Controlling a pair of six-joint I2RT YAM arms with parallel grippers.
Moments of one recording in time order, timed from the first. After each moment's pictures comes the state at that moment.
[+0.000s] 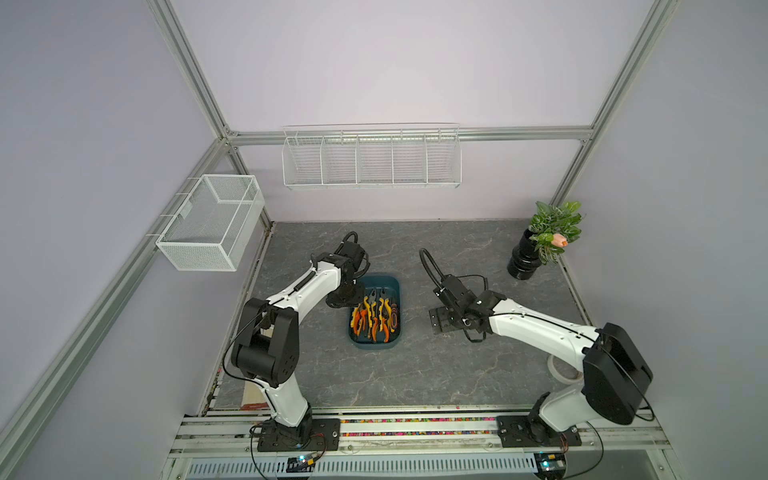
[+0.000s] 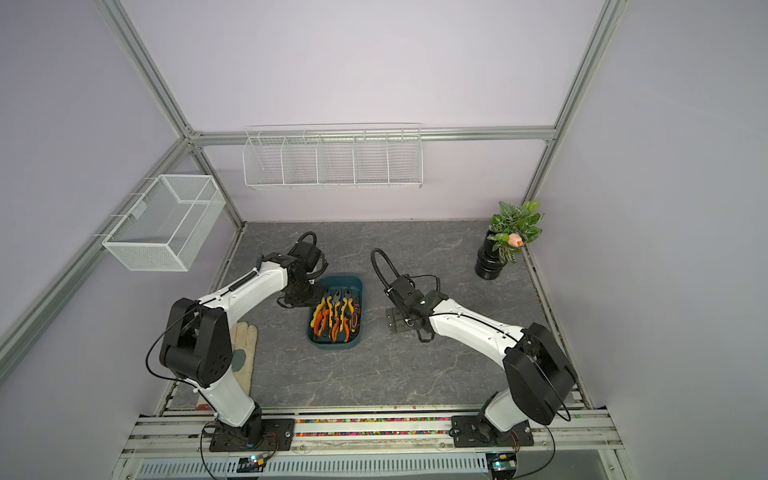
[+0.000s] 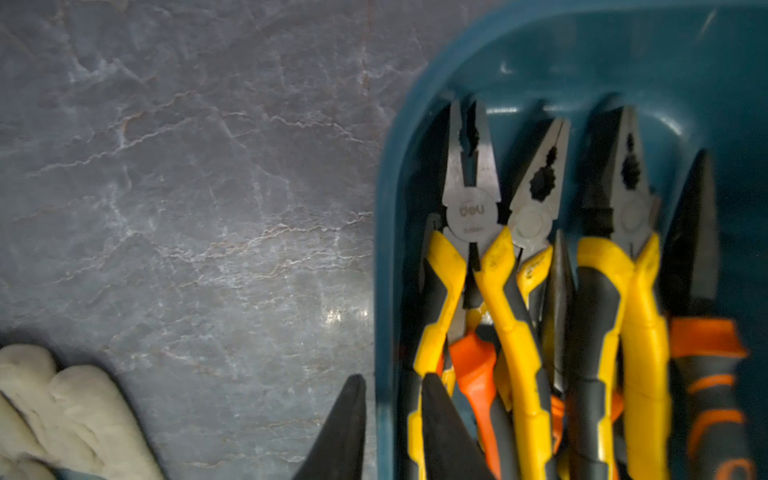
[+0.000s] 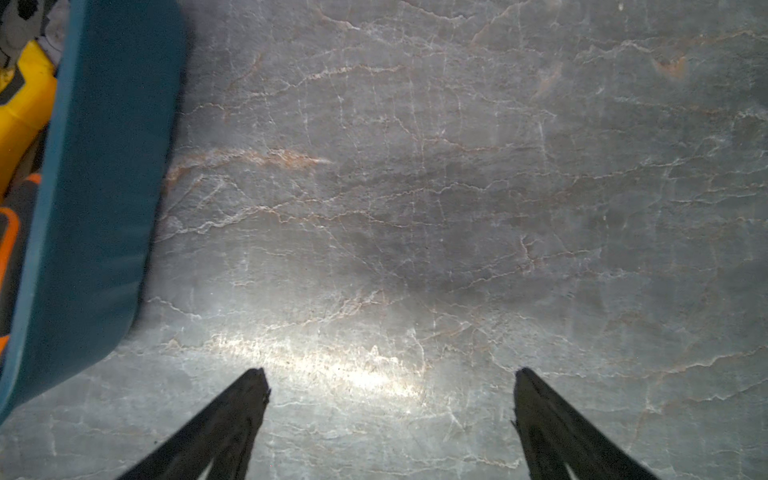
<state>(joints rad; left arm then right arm) -0.41 1.74 1.30 -0.94 -0.06 -0.32 0.77 1.52 1.01 -0.65 0.23 0.50</state>
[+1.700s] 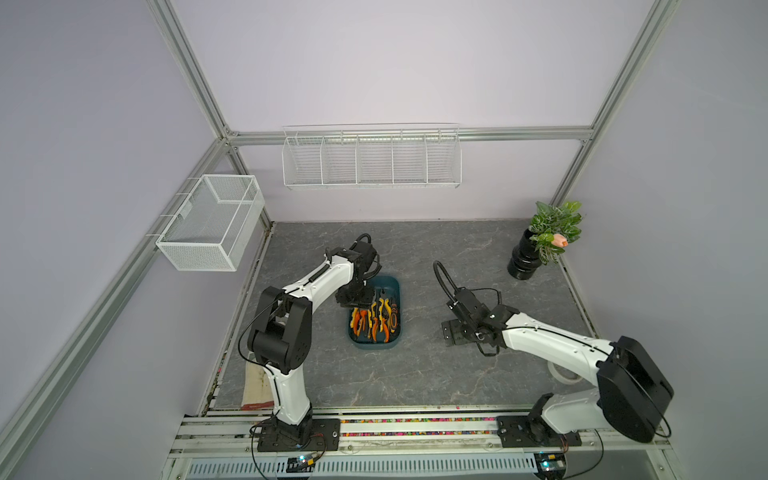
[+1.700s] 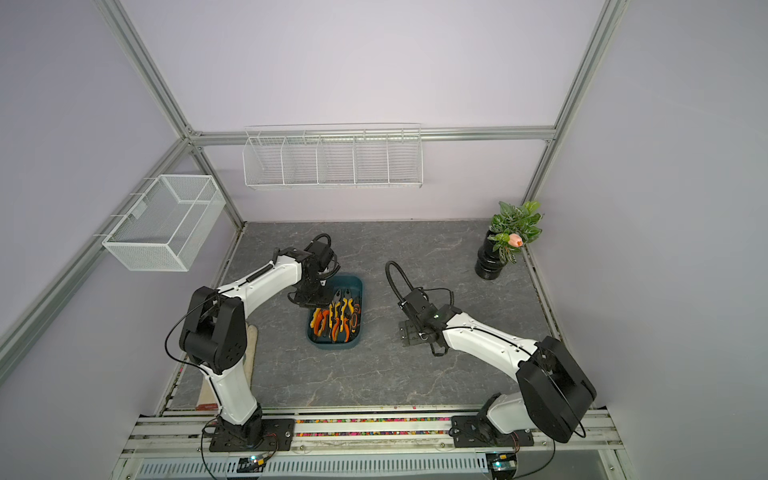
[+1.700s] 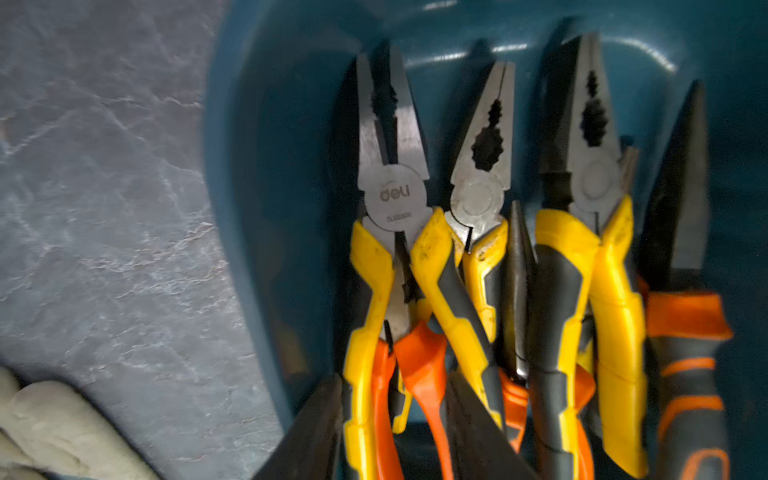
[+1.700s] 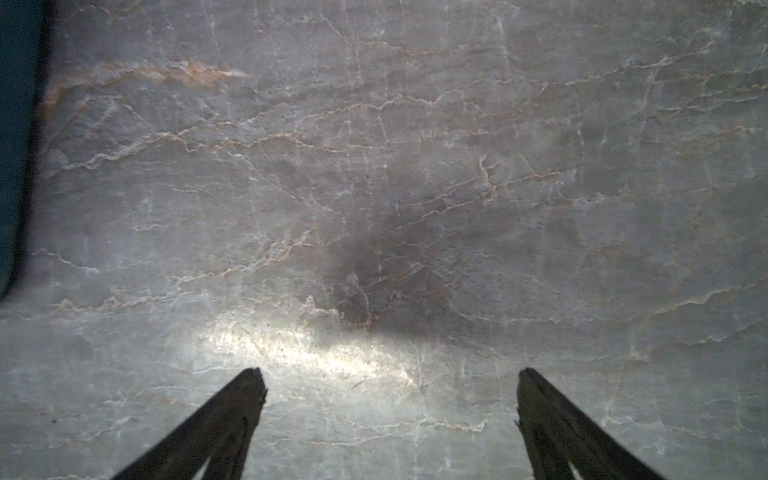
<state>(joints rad) -0.47 1.87 1.41 -1.03 -0.03 -0.29 0.74 1.40 0.82 -0.61 0.22 0.50</state>
